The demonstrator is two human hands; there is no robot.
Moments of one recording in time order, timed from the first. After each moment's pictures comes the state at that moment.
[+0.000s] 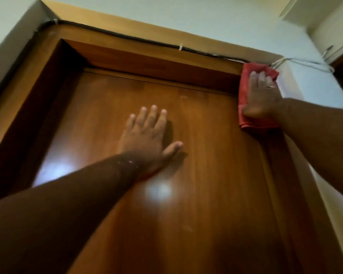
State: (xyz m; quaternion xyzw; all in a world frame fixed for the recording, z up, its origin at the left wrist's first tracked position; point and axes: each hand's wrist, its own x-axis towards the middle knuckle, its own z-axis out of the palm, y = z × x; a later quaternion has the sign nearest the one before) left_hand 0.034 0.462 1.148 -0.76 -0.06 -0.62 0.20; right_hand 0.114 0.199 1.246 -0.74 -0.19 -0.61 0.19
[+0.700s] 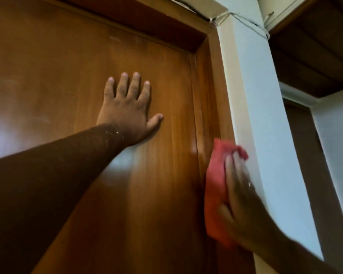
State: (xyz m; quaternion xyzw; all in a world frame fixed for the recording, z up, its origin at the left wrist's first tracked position) left_hand 0.131 0.378 1.130 -0.74 -0.05 -0.62 0.25; right_hand 0.199 0.126 0.945 -0.72 -0.33 -0.57 0.21
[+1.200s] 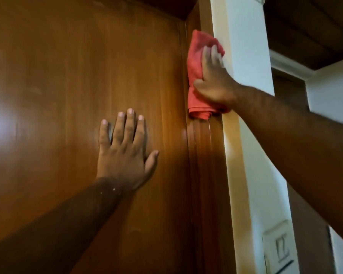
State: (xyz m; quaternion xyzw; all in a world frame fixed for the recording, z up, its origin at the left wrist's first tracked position) left_hand 0.131 0.359 0.974 -0.79 -0.02 -0.59 0.18; right_hand 0.187 0.130 1.138 -0.78 -0.27 -0.52 0.21
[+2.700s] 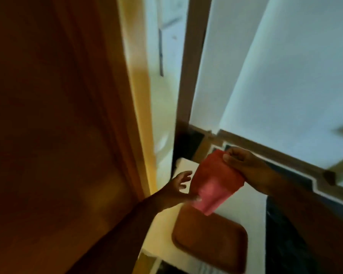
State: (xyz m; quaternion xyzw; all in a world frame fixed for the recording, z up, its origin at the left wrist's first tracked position) left_hand 0.067 0.142 0.402 -0.70 0.20 0.43 -0.54; right_hand -0.012 -0.096 0.503 -0.76 0.15 0.04 0.63
